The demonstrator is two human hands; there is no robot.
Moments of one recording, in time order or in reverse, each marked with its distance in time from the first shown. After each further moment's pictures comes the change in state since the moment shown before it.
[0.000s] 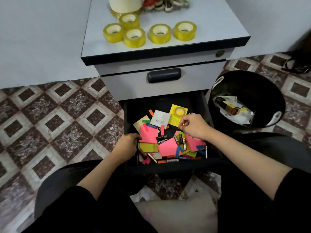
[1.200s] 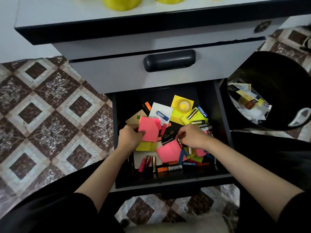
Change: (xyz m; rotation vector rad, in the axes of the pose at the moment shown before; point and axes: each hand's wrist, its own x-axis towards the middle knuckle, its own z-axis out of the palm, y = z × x) left_hand 0.086 -0.002 0.040 -0.349 0.012 -0.419; right_hand 0.060 0.039 0.053 -0.160 -0.279 0.191
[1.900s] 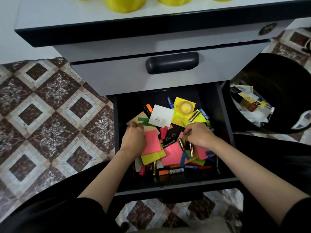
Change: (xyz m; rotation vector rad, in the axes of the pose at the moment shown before) left_hand 0.004 0.003 0.005 0.596 -0.070 0.271; right_hand 0.006 0.006 -0.009 0.038 0.107 0.092
